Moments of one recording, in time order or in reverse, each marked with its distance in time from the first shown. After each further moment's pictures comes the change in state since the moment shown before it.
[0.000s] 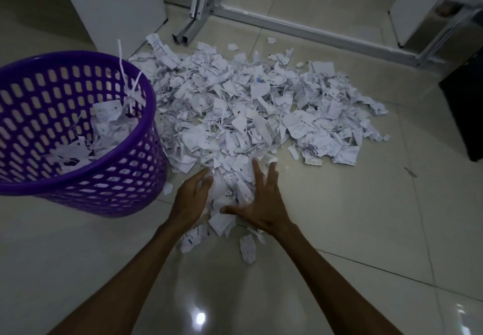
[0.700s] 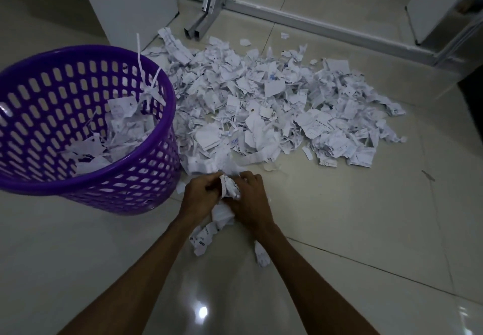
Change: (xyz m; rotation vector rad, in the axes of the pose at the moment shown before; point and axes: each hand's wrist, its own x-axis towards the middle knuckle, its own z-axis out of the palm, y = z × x) left_hand 0.005 -0.003 -0.015 -0.004 -0.031 0.078; right_hand 0.023 -0.031 0.054 -0.089 0.163 -0.274
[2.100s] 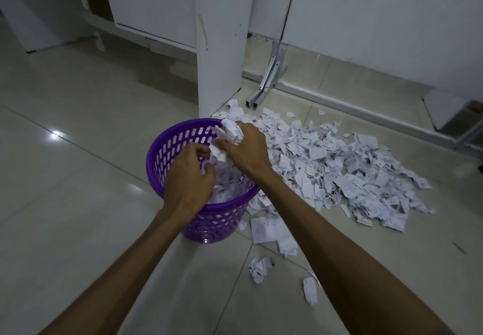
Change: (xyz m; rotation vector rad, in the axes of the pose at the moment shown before) left_hand -0.051 0.113 -0.209 0.338 0.580 0.199; right_hand 0.131 -0.269 -0.080 0.224 0.095 -0.141
